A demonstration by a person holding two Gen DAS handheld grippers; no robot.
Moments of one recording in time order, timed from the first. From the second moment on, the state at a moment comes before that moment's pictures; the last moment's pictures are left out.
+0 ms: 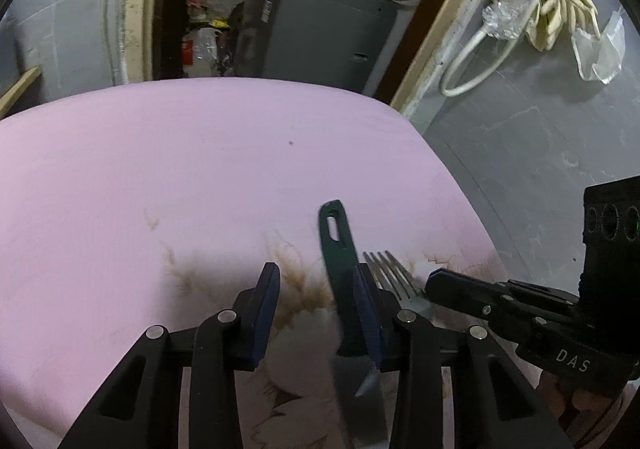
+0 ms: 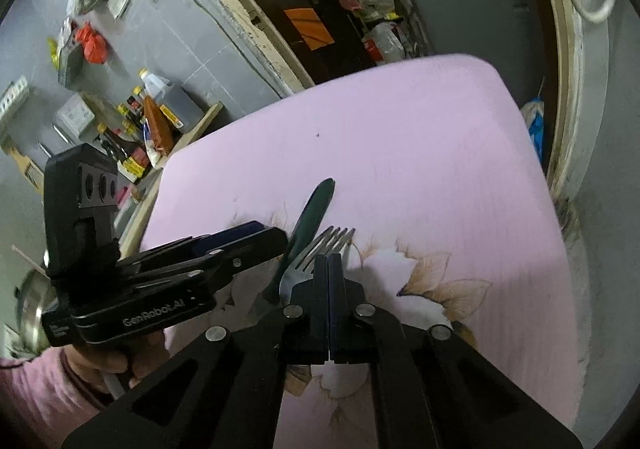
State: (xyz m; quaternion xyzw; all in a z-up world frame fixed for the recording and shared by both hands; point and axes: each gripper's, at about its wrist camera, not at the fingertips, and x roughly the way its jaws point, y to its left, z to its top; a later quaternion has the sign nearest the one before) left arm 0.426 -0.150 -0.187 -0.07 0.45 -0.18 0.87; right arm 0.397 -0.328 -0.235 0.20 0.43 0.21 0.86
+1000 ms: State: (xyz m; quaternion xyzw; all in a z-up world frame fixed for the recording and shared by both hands) left arm 0.433 -0.142 -0.191 -0.07 0.47 -0.20 0.85; right arm 0.410 -0.330 -0.267 0.31 0.46 0.26 0.79
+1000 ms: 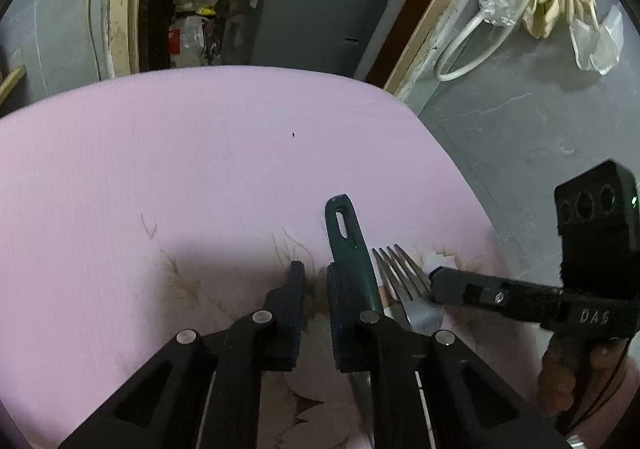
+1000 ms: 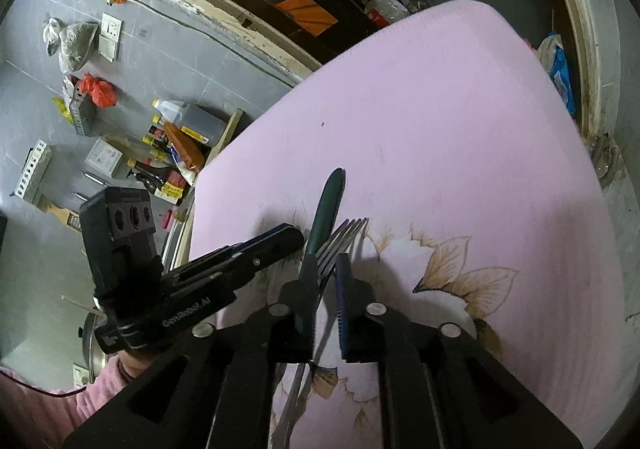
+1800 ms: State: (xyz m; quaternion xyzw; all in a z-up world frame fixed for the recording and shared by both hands) left arm 0.451 -0.160 -0.189 -0.09 0.52 -0.23 0.82; right arm 0.400 -0.339 -0.230 0.23 0.46 0.19 0.84
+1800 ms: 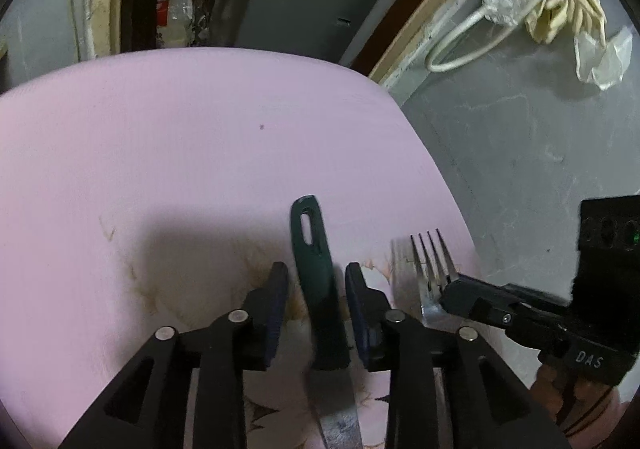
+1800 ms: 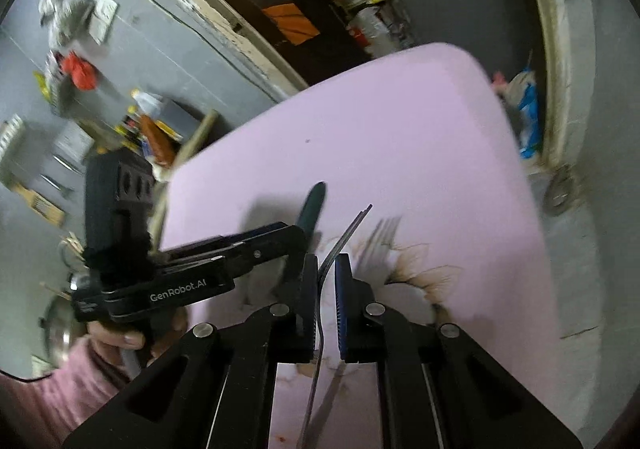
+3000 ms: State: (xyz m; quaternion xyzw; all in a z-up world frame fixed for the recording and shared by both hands) left arm 0.450 -0.166 -0.182 -0.04 0.57 -0.20 0.80; right arm 0.404 -0.340 -0.240 0.23 0.53 0.13 0.81
